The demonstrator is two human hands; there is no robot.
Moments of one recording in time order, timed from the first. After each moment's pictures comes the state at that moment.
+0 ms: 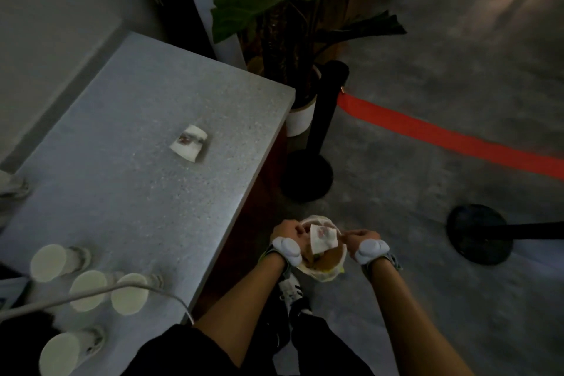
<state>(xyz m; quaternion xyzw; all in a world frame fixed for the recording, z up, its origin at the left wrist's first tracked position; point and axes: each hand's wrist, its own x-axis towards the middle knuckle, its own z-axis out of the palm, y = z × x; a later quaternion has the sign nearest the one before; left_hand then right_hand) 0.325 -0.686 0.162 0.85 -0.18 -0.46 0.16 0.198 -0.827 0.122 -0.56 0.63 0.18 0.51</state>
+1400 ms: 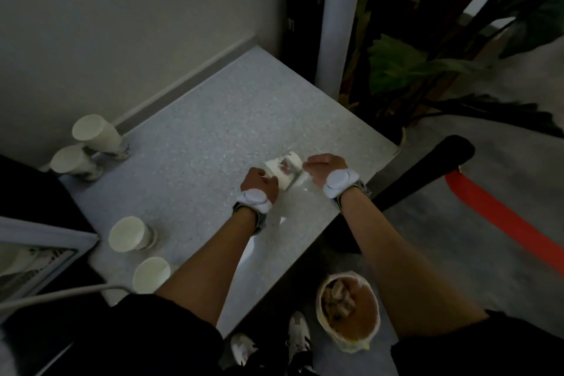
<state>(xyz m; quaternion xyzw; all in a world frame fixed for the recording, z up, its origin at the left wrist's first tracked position) 0.563 -0.574 0.206 0.89 0.08 -0.24 0.37 0.552 -0.745 0.210 -0.81 0.30 0.15 0.49</state>
